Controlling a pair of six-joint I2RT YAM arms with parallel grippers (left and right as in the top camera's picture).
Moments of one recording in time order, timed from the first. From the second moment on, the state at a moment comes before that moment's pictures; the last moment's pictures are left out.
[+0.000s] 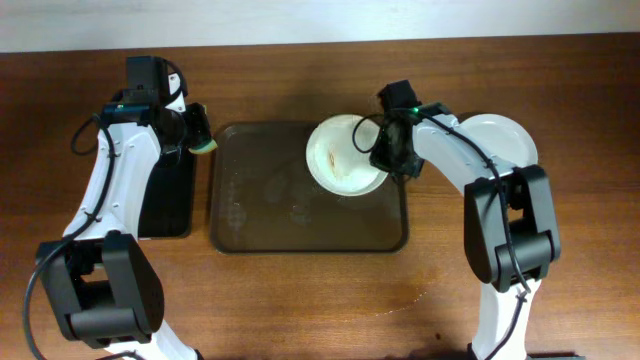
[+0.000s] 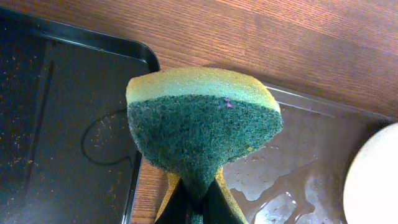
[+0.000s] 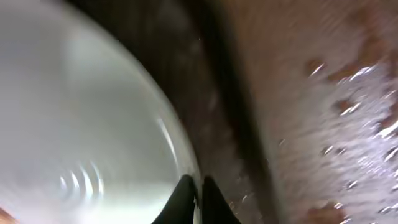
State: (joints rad) left arm 0.05 1.86 1.54 -0.77 0.11 -0.21; right arm 0.28 2.12 1.54 -0.81 -0.04 0.68
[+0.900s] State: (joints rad) left arm -0.03 1.86 1.42 -0.77 0.23 -0.21; right arm 0.32 2.23 1.62 -0.81 -0.44 0.33
